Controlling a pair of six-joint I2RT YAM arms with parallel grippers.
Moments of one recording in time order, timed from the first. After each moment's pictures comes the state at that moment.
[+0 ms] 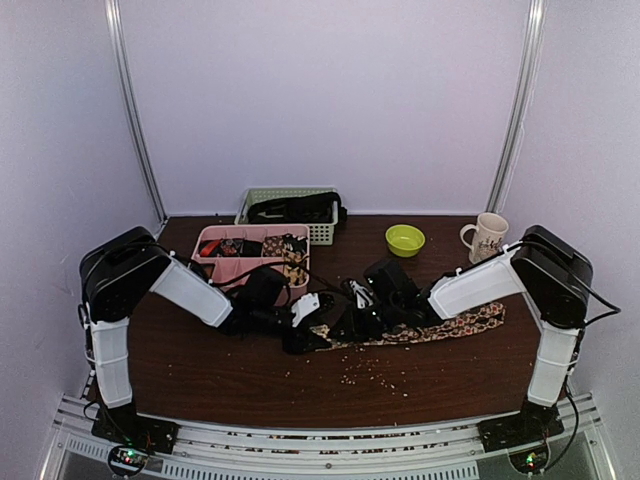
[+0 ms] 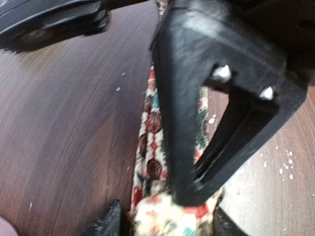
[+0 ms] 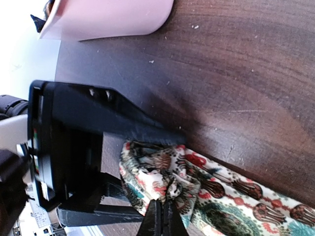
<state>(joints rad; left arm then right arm) -0.81 2.02 0.92 0.42 0.53 0.35 0.82 1.89 0.96 0.17 -0.43 0.82</state>
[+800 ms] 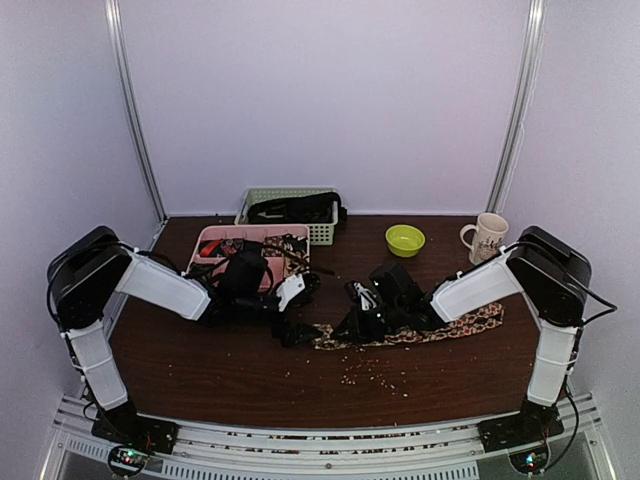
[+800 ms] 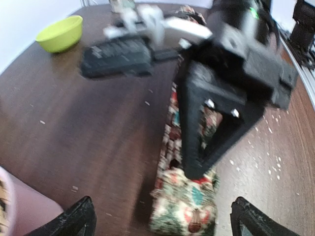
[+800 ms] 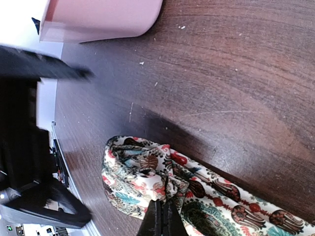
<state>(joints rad) -0.77 1.83 0.84 0.41 0.49 0.32 0.80 1.90 0.91 0.26 -0.46 0.81</state>
